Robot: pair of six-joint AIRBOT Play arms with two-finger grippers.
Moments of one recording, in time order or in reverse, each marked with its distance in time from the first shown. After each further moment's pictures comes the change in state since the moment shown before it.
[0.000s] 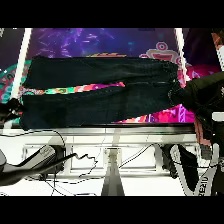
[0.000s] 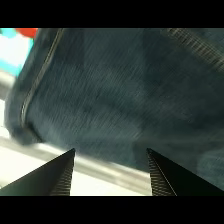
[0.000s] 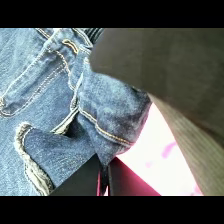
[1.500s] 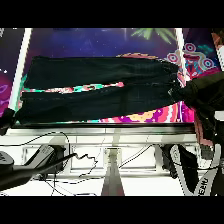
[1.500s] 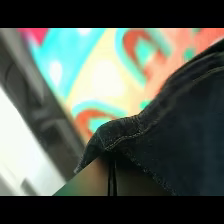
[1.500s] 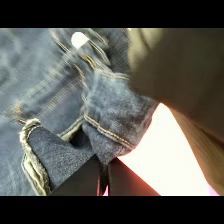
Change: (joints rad) left arm 0.263 0.103 -0.283 -0.209 0.559 -0.013; right arm 0.018 0.024 0.066 -0.020 0.032 -0.022
